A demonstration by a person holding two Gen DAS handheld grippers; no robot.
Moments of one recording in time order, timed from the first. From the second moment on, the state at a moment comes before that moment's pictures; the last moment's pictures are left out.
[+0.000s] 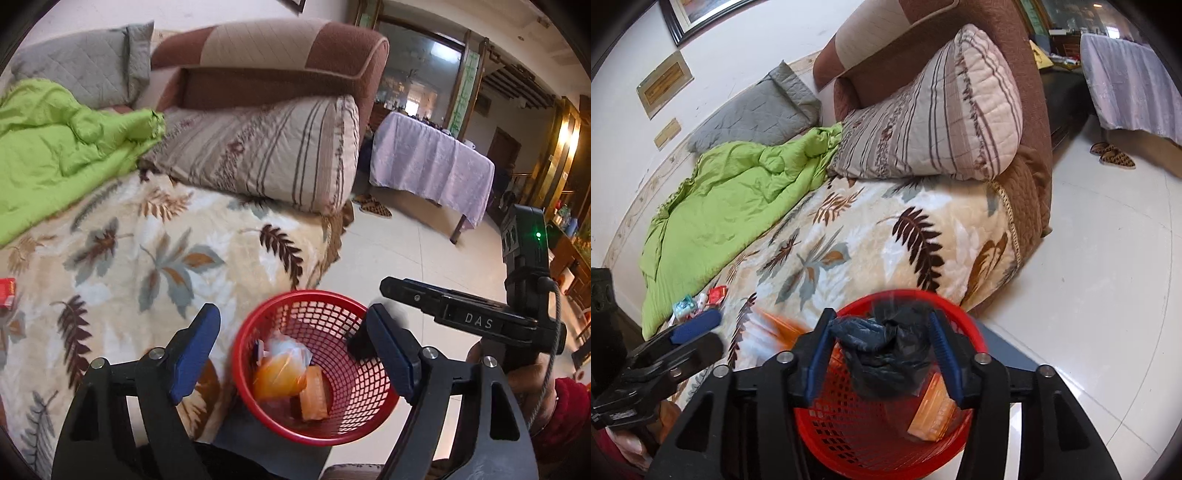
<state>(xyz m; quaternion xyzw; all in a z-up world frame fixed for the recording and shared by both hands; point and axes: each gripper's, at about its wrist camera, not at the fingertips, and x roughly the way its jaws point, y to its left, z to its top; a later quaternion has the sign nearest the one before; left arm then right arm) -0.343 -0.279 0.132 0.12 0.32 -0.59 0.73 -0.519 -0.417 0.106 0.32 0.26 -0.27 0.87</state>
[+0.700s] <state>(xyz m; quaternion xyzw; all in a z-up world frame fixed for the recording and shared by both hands) -0.236 -0.079 0.149 0.02 0.33 -0.39 0.86 -0.342 -0.299 0.145 0.22 0.28 -0.05 0.93</state>
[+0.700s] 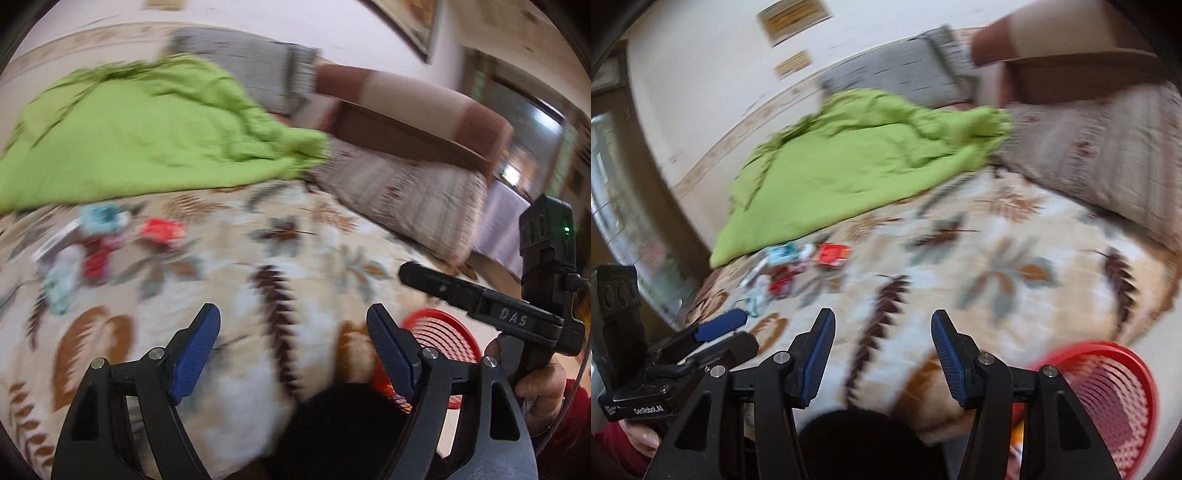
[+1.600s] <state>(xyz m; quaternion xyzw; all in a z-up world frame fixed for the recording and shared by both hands) 0.019 0.047 0.035 -0.04 0.43 -0.11 0.90 -0.155 -0.175 0.077 0.18 0.35 0.08 0.91</state>
